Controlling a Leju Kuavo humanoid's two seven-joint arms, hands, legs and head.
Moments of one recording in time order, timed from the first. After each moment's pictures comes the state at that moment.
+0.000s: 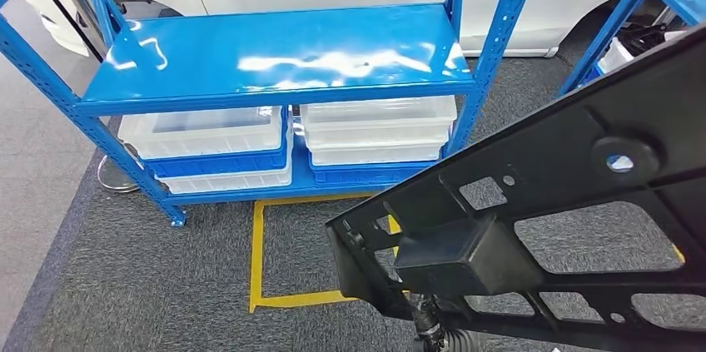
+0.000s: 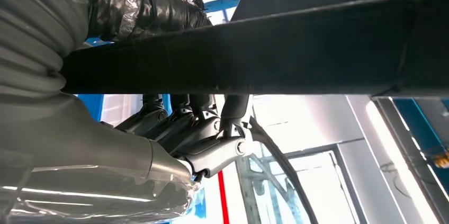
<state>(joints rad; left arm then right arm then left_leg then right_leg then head) -0.06 -0.17 1.25 -0.23 -1.13 0.05 -0.36 0.43 0.11 0.28 -2.01 0.11 0.01 -0.70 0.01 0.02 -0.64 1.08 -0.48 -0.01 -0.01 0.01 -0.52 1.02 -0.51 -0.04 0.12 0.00</state>
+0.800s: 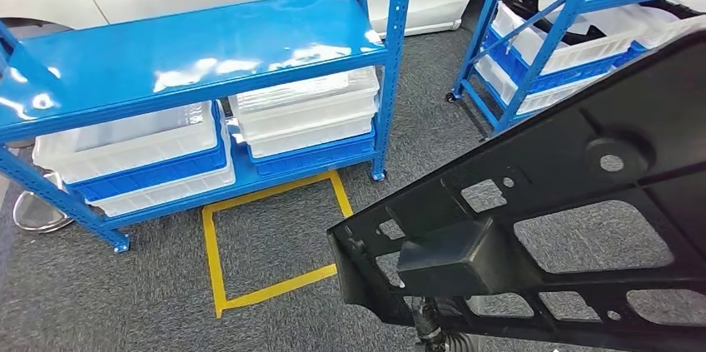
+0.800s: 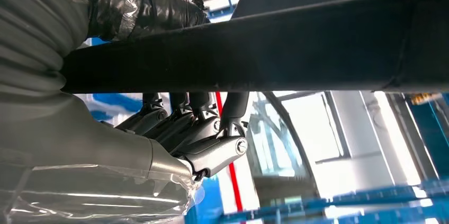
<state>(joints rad) -0.06 -0.17 1.25 -0.23 -1.17 0.05 -0.32 0.46 0.13 0.25 -1.99 0.09 0.04 -0.70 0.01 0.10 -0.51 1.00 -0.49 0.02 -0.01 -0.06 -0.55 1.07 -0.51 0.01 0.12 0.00</state>
